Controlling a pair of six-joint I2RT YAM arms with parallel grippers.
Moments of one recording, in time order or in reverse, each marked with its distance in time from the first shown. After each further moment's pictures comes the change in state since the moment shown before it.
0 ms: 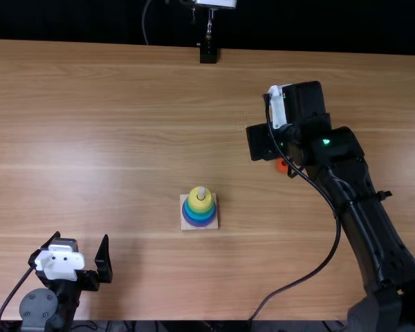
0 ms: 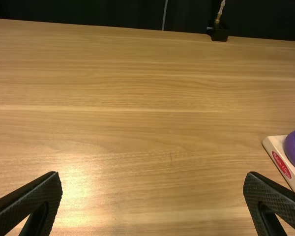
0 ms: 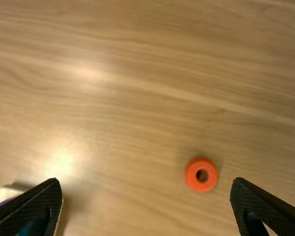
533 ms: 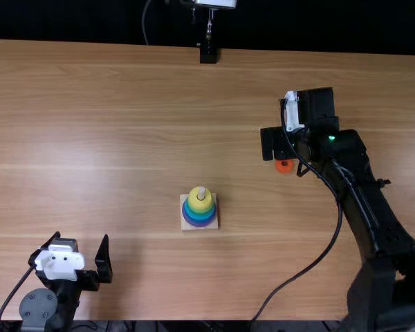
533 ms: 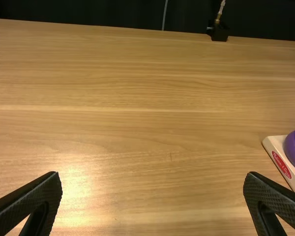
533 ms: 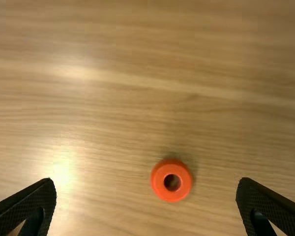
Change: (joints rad) left arm 0.000 0.000 0.000 0.000 0.000 0.000; right arm -0.098 0.097 -0.088 0.105 0.000 0.000
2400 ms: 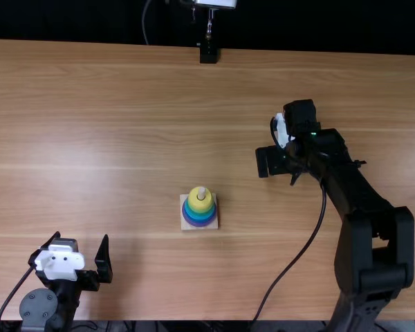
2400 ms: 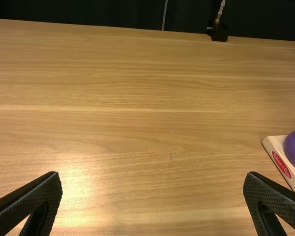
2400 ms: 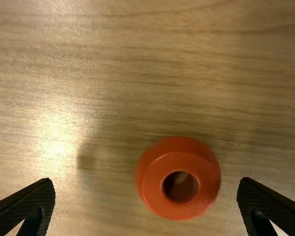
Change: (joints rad) left arm 0.000 0.000 0.000 0.000 0.000 0.000; right arm -0.013 0.192 -0.013 -0.038 0.000 0.000
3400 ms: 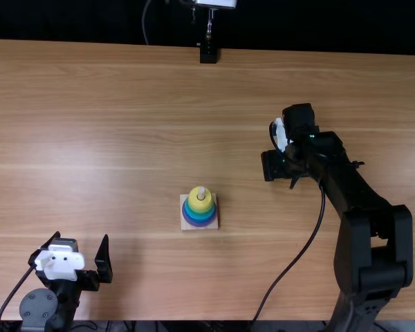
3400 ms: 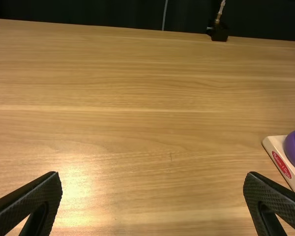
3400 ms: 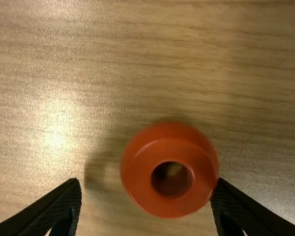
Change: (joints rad) left arm 0.000 0.000 0.000 0.000 0.000 0.000; right arm 0.000 0.005 -0.027 0.007 0.000 -0.002
